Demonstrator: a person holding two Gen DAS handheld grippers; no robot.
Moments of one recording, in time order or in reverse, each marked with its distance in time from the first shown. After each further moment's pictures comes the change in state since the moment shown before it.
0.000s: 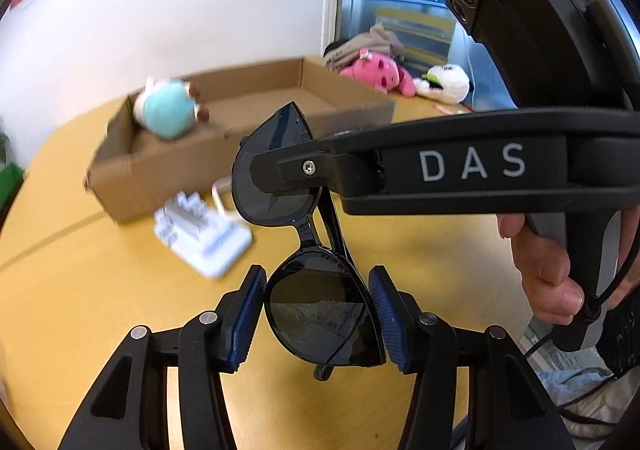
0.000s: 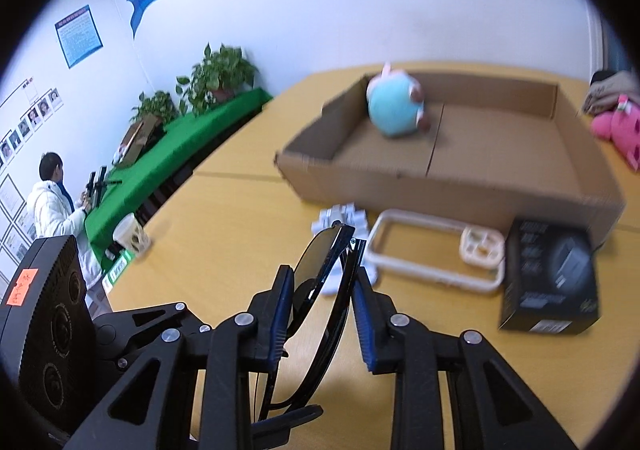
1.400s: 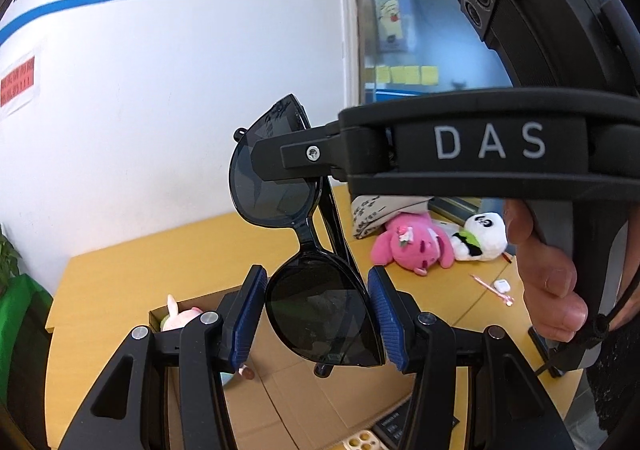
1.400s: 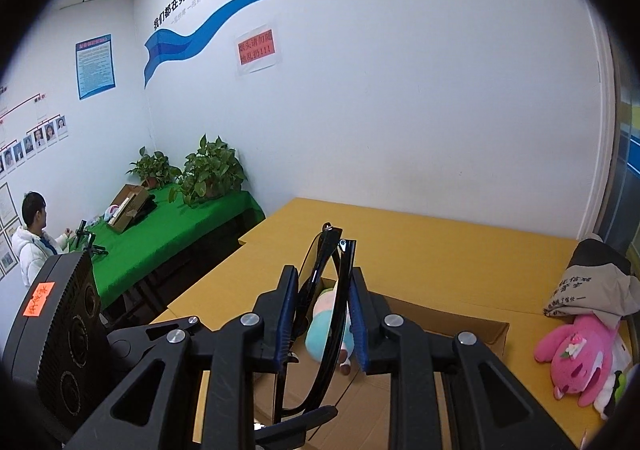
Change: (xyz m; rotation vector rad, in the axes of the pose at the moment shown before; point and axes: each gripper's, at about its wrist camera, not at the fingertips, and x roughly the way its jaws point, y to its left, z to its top) left arm 0.000 0.053 0.314 0.022 -0.260 0.074; right arm -0.070 -0.060 0.306 -0.163 -0.233 -0.036
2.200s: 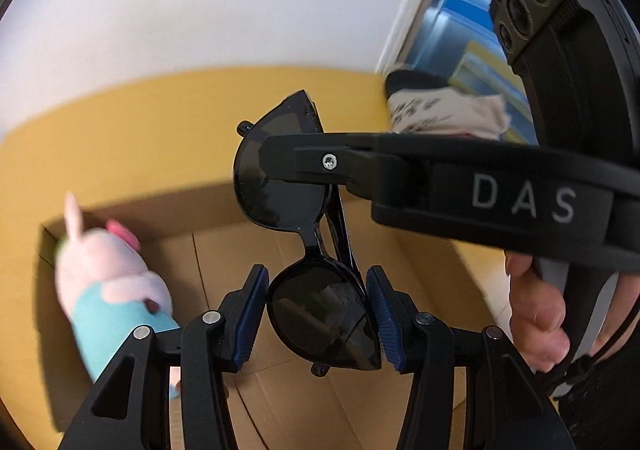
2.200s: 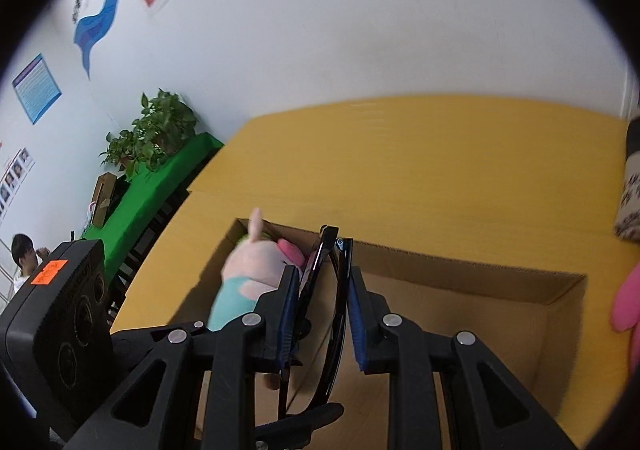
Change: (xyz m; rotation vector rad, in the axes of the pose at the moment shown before) left arm 0.265 0.064 -0.075 -0.265 0.459 -0.096; right arm 0.243 -0.163 -0.090 0.272 0.333 0.075
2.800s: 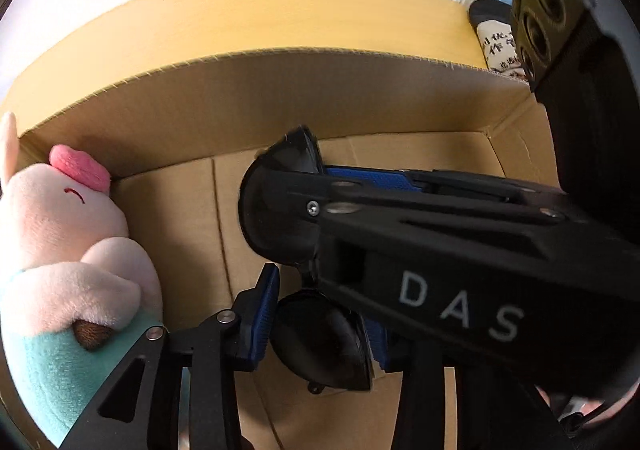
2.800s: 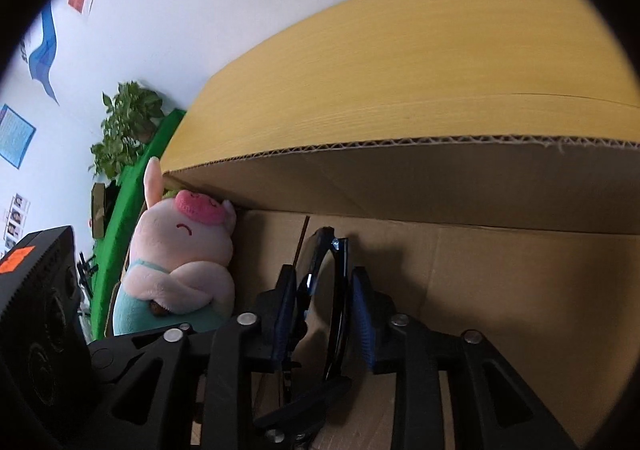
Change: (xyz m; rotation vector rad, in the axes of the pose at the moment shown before) left arm 0.092 0.031 0.007 -0.090 0.204 0.159; right arm 0.115 -0.069 -0.037 0.200 0.151 0.056
